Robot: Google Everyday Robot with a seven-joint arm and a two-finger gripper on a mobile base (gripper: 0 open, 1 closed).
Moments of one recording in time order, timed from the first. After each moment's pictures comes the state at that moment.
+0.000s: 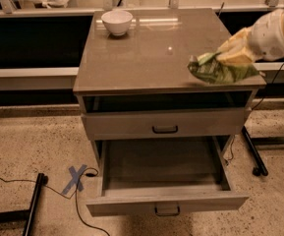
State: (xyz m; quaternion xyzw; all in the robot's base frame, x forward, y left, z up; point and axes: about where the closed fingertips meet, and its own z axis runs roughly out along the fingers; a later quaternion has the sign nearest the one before) arm 0.604 -0.220 0.927 -0.61 0.68 0.06 0.41
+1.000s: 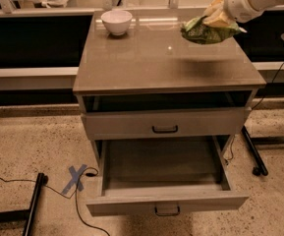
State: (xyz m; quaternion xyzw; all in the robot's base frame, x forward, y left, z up) arm 0.734 -0.211 0.973 -0.63 0.64 -0.09 0.43
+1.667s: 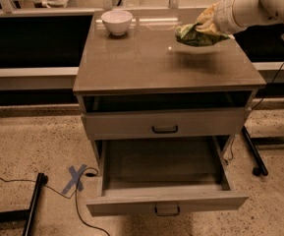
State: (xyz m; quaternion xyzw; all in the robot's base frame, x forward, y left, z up) arm 0.774 -0.200 0.938 -0.64 0.60 -0.13 0.47
